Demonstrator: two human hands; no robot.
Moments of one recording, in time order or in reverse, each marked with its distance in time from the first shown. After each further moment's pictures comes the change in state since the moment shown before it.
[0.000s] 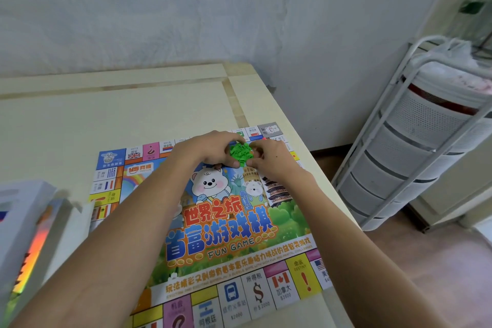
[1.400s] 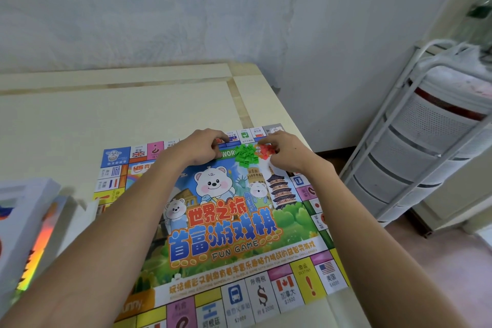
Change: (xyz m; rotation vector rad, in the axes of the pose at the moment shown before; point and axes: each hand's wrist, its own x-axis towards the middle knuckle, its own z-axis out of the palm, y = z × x) left_hand -0.007 -0.042 0.002 -0.078 0.224 -0.071; right_hand 0.015 0.018 -0.029 -0.081 -0.173 -0.040
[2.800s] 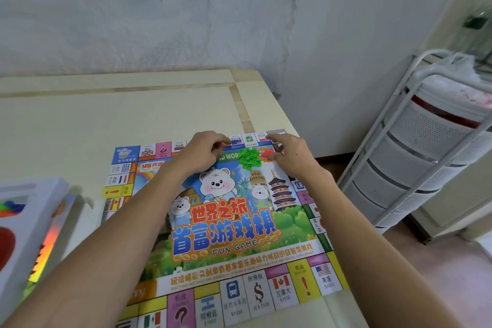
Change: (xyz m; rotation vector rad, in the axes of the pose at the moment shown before) left_hand -0.018 0.001 0.009 -0.056 0.199 0.088; right_hand -0.011 0.000 0.002 0.103 0.210 0.040
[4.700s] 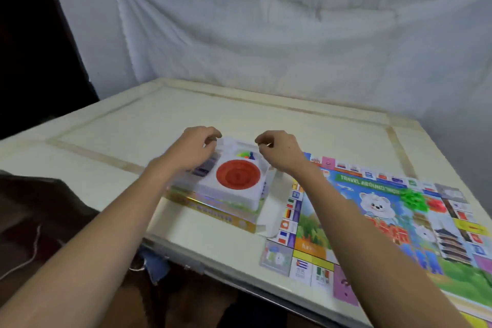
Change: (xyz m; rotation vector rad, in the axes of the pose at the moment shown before) left_hand -0.349 -0.131 -0.205 0.182 0.491 -0.372; right_hand -0.096 -0.344 0.138 0.128 -0.231 -0.545
